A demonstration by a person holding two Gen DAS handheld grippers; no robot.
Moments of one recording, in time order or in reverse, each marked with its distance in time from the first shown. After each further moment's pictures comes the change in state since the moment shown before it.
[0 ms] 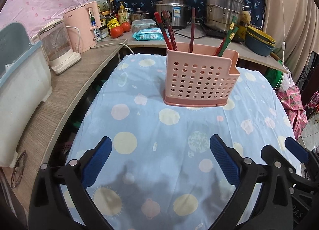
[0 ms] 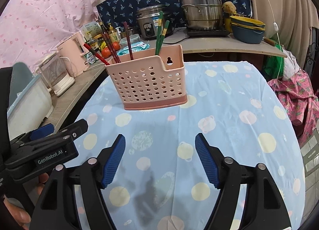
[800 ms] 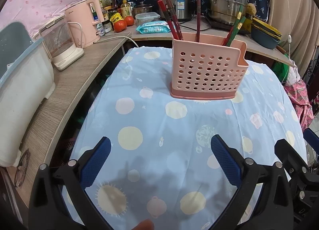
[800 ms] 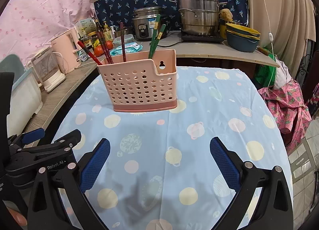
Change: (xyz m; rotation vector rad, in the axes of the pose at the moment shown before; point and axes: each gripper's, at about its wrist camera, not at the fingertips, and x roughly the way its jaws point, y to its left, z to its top) left arm 0.013 0.002 -0.001 0.012 0.043 0.048; right arm 0.003 0.003 0.007 -0.049 -0.012 -0.084
